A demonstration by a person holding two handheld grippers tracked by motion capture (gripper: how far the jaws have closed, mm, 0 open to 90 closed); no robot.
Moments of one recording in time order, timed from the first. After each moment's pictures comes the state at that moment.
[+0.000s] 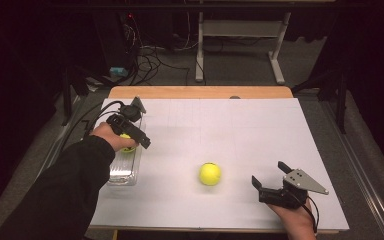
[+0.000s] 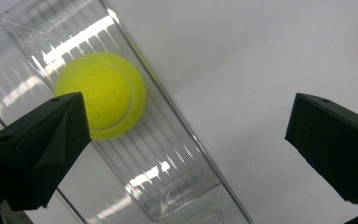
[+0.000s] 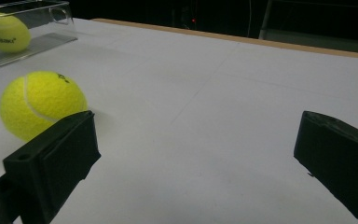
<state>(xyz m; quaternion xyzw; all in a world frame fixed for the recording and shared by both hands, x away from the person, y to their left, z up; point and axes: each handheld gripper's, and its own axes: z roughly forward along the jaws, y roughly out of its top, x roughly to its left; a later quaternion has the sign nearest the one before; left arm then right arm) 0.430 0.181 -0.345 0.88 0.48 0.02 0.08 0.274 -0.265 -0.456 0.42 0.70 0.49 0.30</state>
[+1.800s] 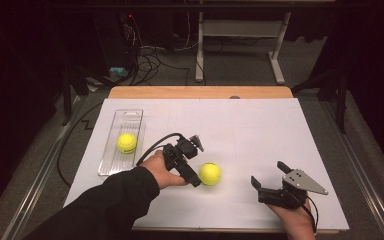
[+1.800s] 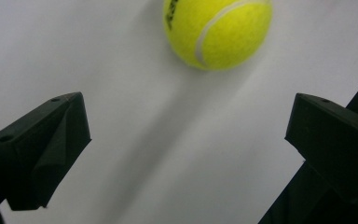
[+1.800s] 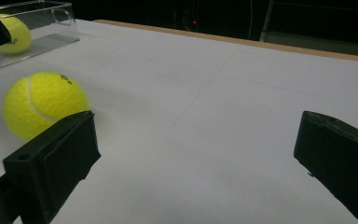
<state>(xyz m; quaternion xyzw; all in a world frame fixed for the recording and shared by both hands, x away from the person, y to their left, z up) 0.359 0.040 -0.377 0.94 0.31 -0.03 0.13 0.274 -0.264 -0.455 0.42 0.70 0.49 0.30</state>
